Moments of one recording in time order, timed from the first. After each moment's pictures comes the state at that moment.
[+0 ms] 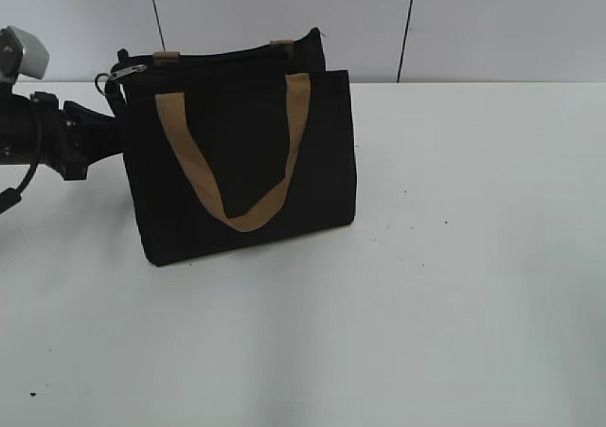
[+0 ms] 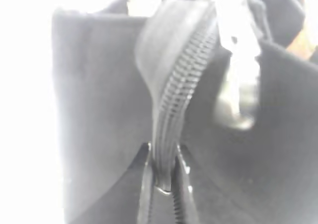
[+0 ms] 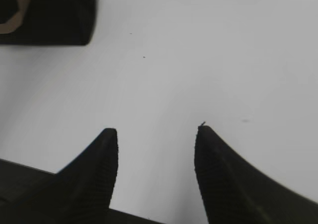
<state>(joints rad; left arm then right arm) 0.08 1.93 -0.93 -1.72 0.91 2.42 -0.14 0.27 -0.64 0.30 1.08 -0.40</state>
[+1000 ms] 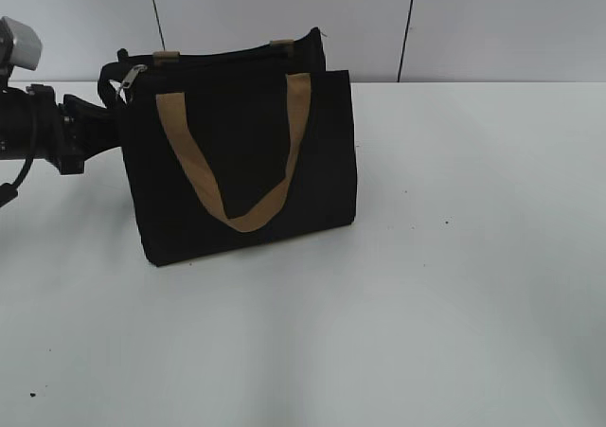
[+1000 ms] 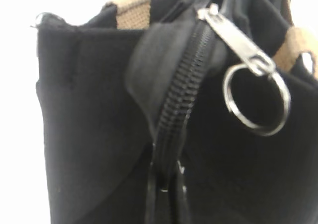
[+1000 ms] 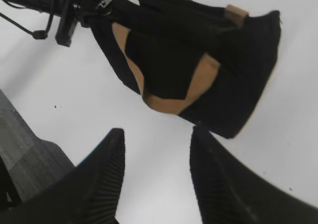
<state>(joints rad) 0.09 1.89 -0.92 -1.71 0.96 2.39 0.40 1.58 -1.70 0.47 1.17 -0.38</state>
